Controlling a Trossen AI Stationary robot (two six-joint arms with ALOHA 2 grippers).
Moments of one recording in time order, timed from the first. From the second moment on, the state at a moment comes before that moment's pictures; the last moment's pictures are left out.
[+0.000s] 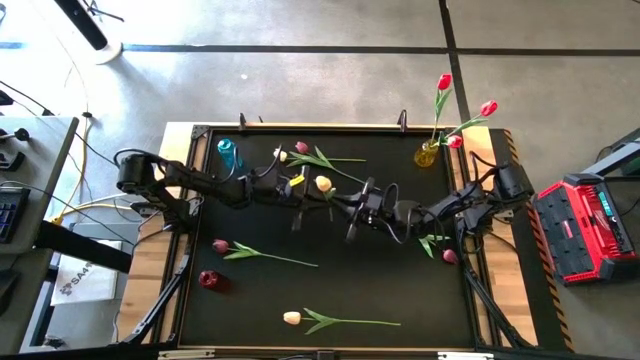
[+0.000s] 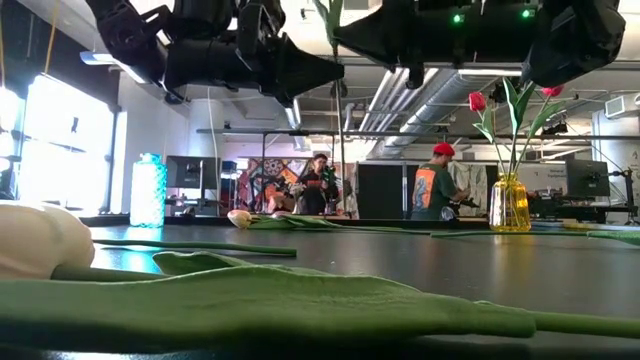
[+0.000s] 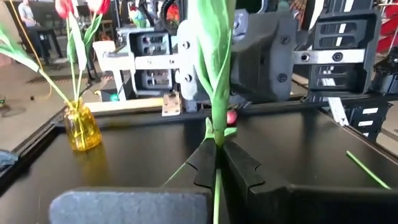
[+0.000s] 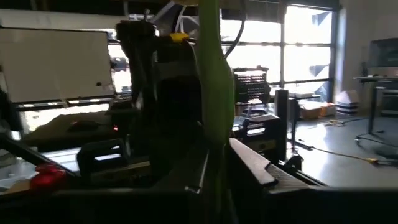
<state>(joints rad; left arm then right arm) 0.09 1.60 0.68 0.84 0.19 0.08 0.19 1.68 0.63 1.28 0.53 -0.07</state>
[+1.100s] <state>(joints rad) 0.59 0.62 0.68 -0.19 -0.22 0.10 0.29 1.67 0.63 0.76 1.02 0.34</state>
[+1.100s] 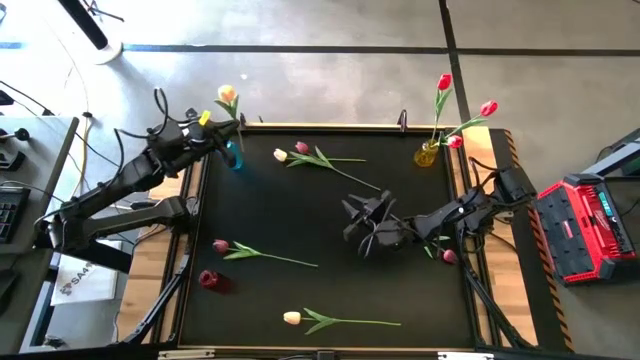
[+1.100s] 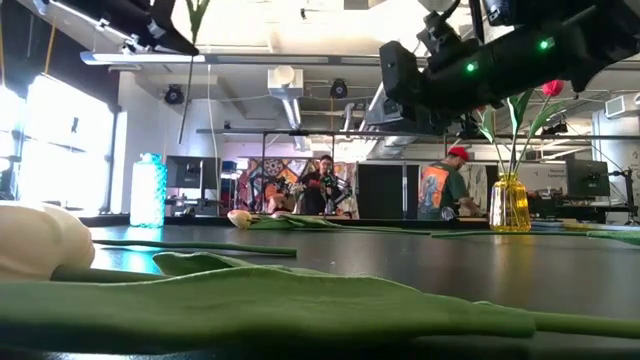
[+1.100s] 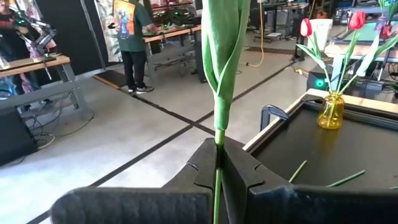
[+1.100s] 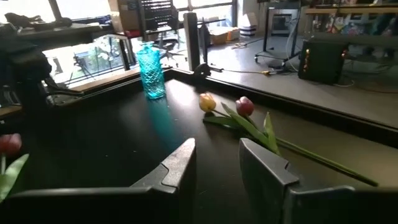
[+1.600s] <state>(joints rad) 0.60 0.61 0.68 -0.18 -0.22 0.10 0.28 1.67 0.63 0.72 0.96 0.36</state>
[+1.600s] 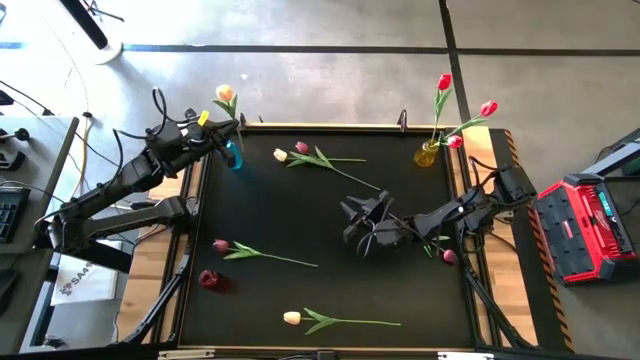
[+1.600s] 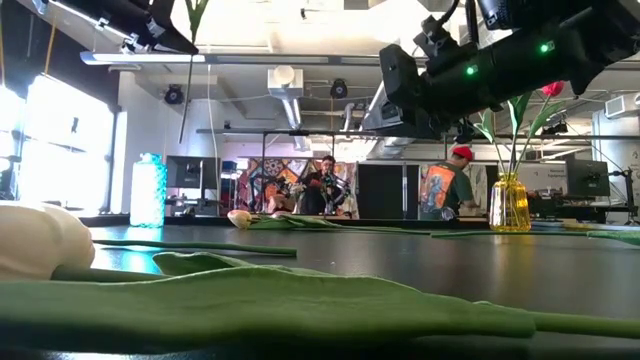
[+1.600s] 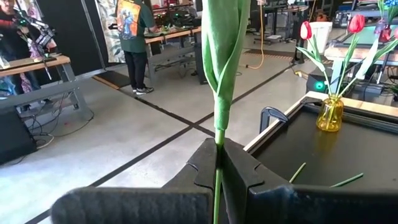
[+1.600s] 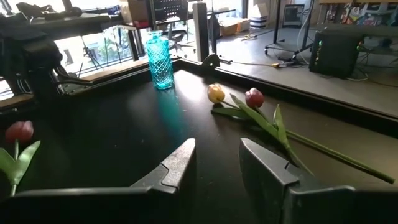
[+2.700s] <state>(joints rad) 0.63 0.66 0.68 -0.15 -0.21 0.09 0.27 1.67 0.63 0.69 0.93 0.36</state>
